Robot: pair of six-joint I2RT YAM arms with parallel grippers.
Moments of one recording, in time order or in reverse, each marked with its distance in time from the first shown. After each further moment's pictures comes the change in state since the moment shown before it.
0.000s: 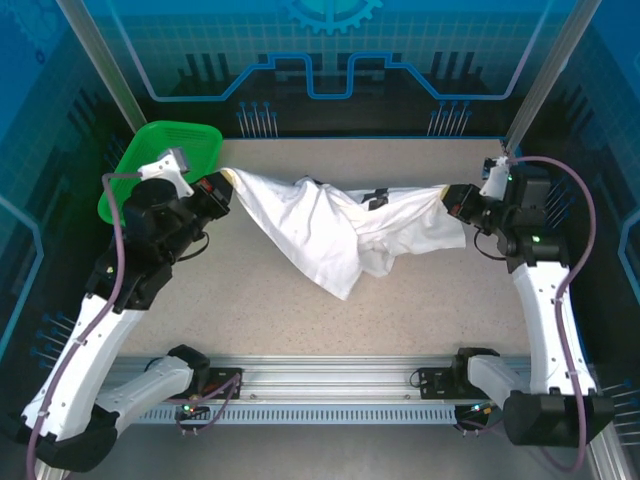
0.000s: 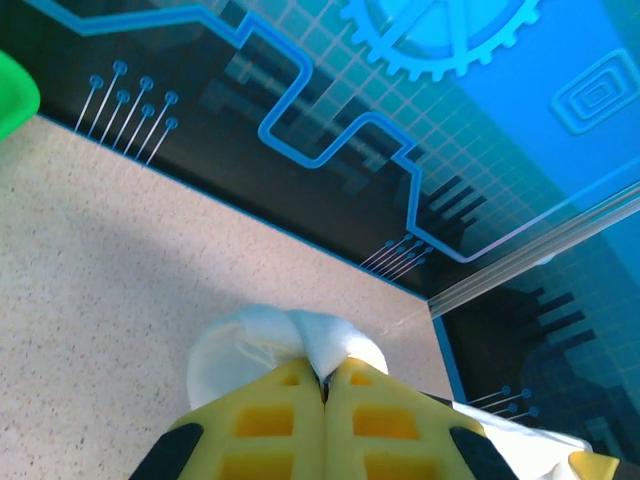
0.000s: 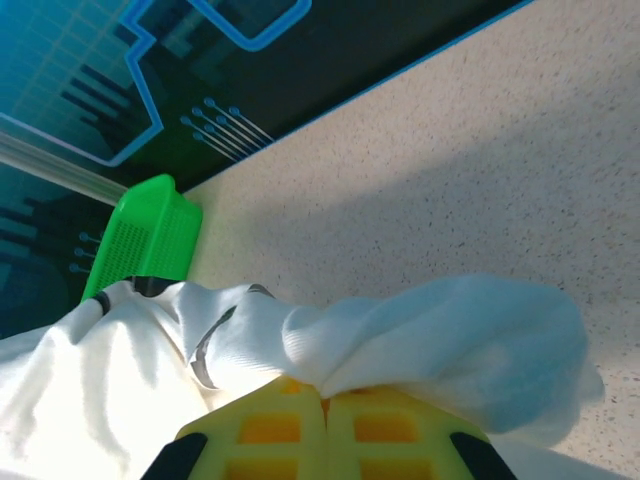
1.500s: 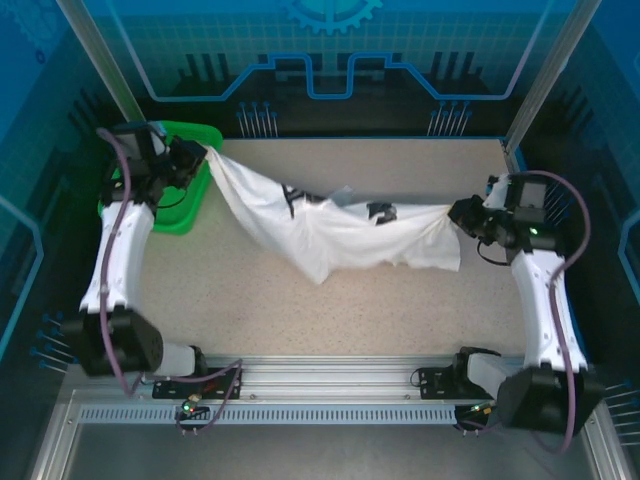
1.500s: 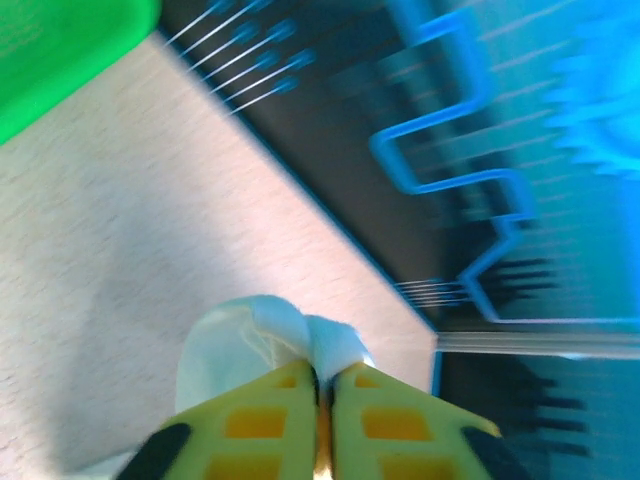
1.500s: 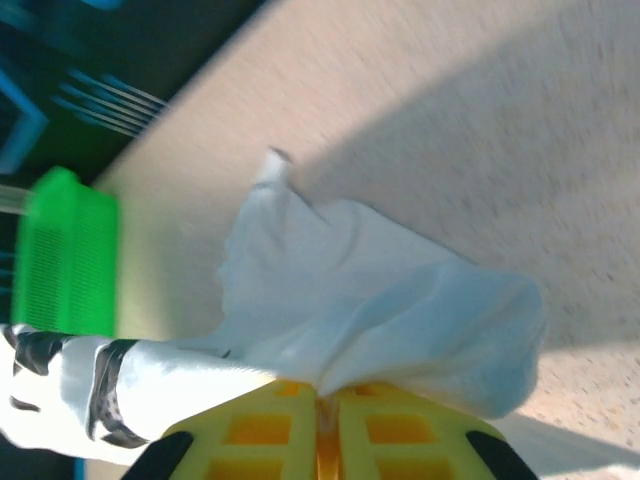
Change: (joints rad) left arm 0.570 0.556 0.109 0.085 0.577 -0.147; right arm -0.078 0.137 -0.082 -0.076 0.007 -0.008
